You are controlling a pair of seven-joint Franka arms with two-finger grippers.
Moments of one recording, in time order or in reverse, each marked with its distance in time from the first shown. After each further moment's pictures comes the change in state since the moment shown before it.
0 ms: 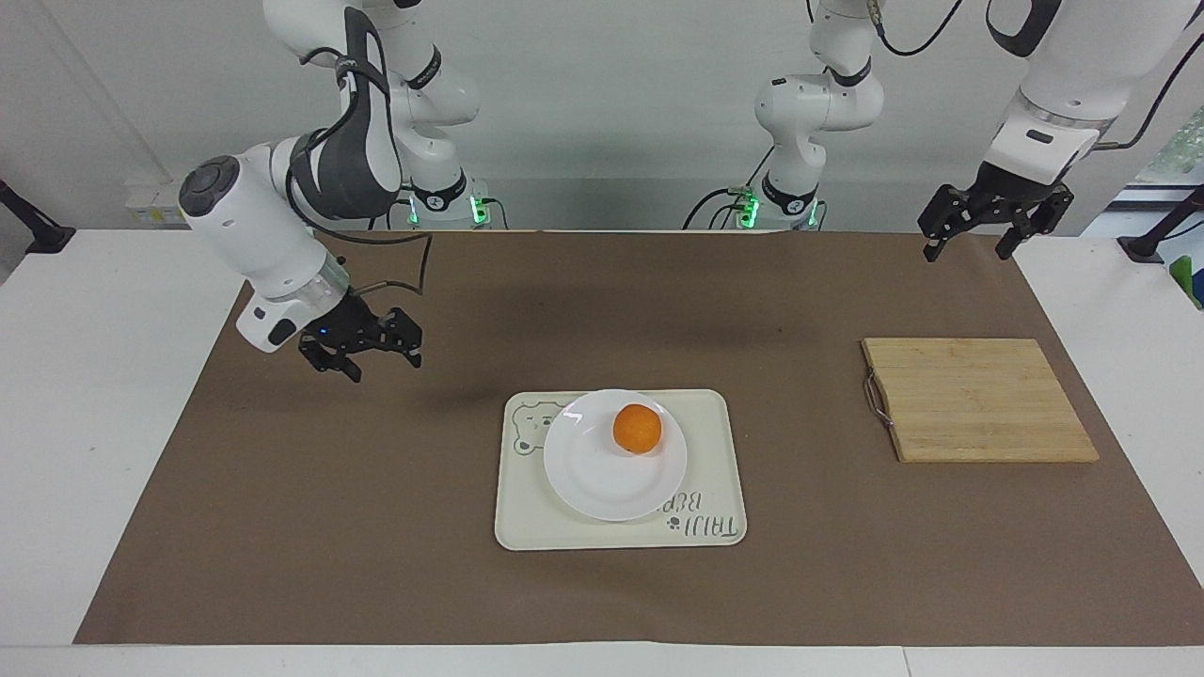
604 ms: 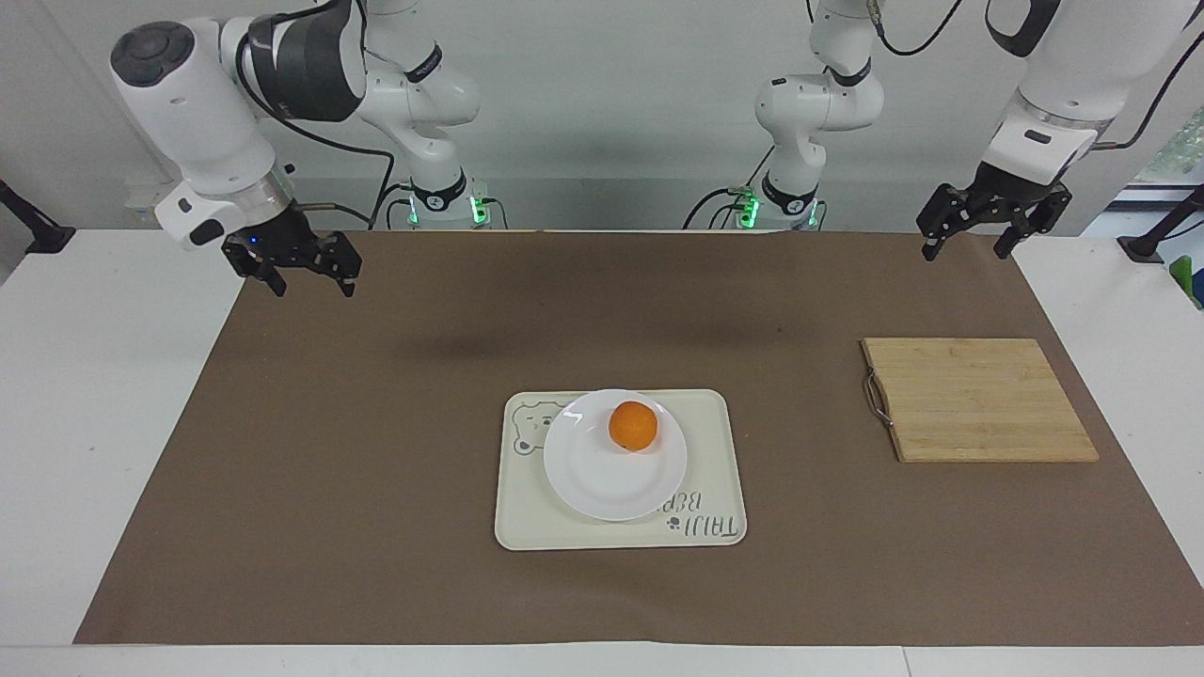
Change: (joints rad) left arm 0.000 0.000 -0.001 0.000 0.000 -0.002 0.000; right arm 0.001 -0.086 -0.015 0.186 -0.003 -0.274 0.048
